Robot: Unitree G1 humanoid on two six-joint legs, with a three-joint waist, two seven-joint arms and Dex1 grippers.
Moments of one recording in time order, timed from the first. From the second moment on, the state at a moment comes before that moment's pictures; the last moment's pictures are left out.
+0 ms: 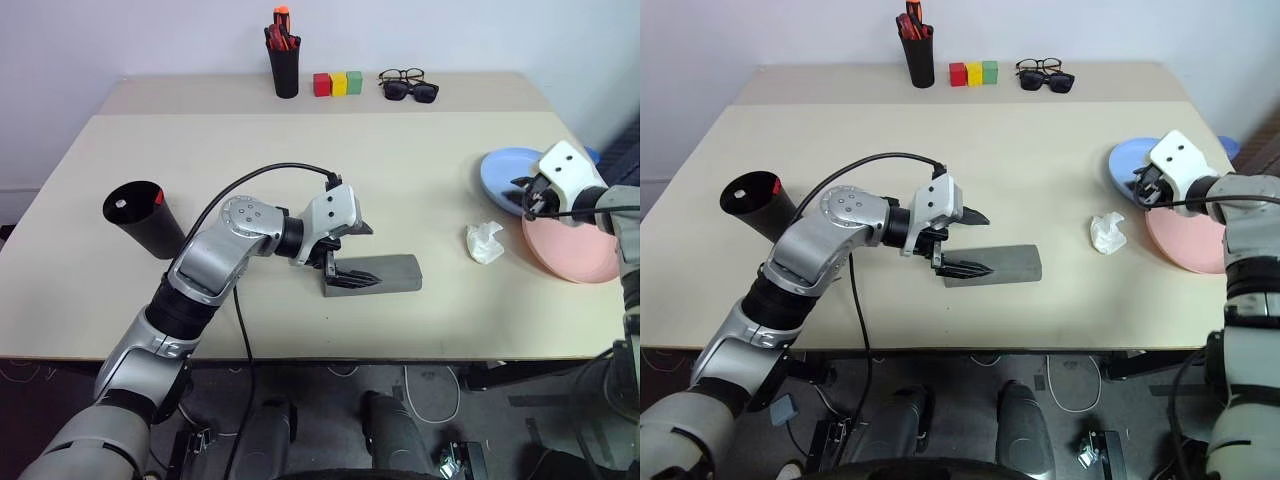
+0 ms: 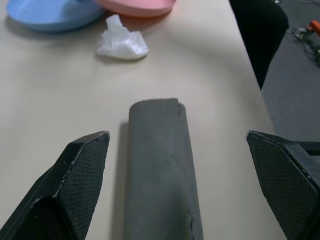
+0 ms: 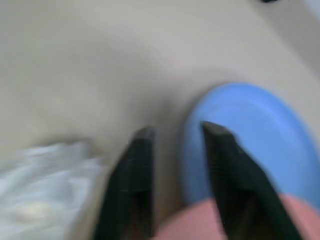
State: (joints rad) left arm -0.79 0.42 -0.37 -0.13 -0.23 0.67 -1.08; right arm -0.66 -0.92 -0.05 0.63 0.03 0.12 0.94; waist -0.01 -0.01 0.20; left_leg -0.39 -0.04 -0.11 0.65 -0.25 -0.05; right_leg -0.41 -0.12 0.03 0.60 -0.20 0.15
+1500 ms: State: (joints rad) left arm -0.83 0.41 -0.37 -0.08 -0.25 0.67 -1.07; right arm -0.25 -0.70 -0.36 0.18 0.21 0.46 0.48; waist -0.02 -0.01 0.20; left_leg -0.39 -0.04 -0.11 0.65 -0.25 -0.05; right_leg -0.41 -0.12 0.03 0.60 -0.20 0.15
